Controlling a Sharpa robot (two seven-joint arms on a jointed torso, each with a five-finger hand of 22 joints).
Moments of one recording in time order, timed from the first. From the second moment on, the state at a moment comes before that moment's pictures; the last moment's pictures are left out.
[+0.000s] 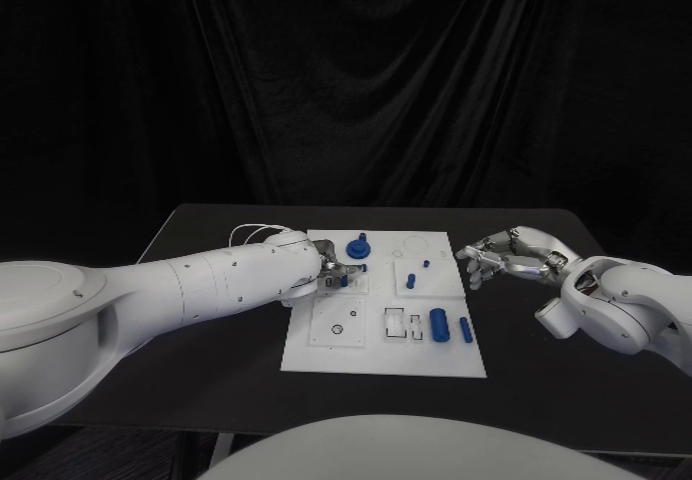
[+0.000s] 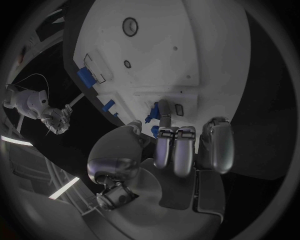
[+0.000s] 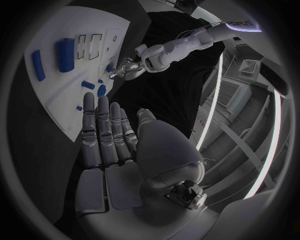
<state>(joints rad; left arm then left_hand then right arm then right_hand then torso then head) 1.09 -0.45 -0.20 1.05 -1.09 -0.07 -0.48 0.77 0.09 0.00 0.29 0.08 1.02 0.05 0.20 1.07 1.46 -0.03 1.57 1.31 1.46 -0.08 1.57 1.31 0.05 1.42 0.04 1.42 1.31 1.17 -1.00 -0.25 1.52 -0.52 -0.15 0.25 1.39 0.20 -0.10 0.29 0.45 0.82 0.20 0.14 0.15 0.75 0.14 0.81 0.40 0.90 0.10 0.62 0.47 0.17 1.03 0.20 0.08 0.90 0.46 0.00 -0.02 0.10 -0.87</state>
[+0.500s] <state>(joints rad) 1.08 -0.49 -0.21 1.09 -1.09 -0.15 -0.42 0.87 0.20 -0.13 0.29 0.21 1.02 0.03 0.26 1.22 1.46 -0.03 1.57 1.31 1.47 -0.08 1.57 1.31 0.05 1.44 0.03 1.43 1.31 1.17 -1.00 -0.25 1.52 -0.52 -0.15 0.25 1.39 0.20 -0.10 0.29 0.45 0.82 0.20 0.14 0.15 0.75 0.14 0.81 0.40 0.90 0.10 0.62 0.47 0.17 1.03 0.20 0.08 0.90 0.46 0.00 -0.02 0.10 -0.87</state>
